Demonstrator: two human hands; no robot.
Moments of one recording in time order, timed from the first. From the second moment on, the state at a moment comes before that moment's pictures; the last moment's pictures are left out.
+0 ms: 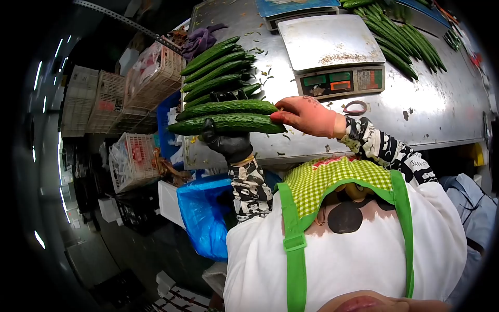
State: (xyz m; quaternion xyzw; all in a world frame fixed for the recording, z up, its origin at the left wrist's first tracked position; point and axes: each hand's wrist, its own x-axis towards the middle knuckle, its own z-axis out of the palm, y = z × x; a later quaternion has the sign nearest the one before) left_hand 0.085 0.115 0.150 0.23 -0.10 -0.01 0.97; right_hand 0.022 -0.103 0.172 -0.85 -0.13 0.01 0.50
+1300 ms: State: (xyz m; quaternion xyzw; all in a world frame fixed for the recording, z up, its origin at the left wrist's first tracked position) left_hand -0.031 -0.222 0.157 0.84 -0.53 -0.06 0.09; right_hand -0.134 -0.393 0.153 -0.97 -0.05 0.04 0.23
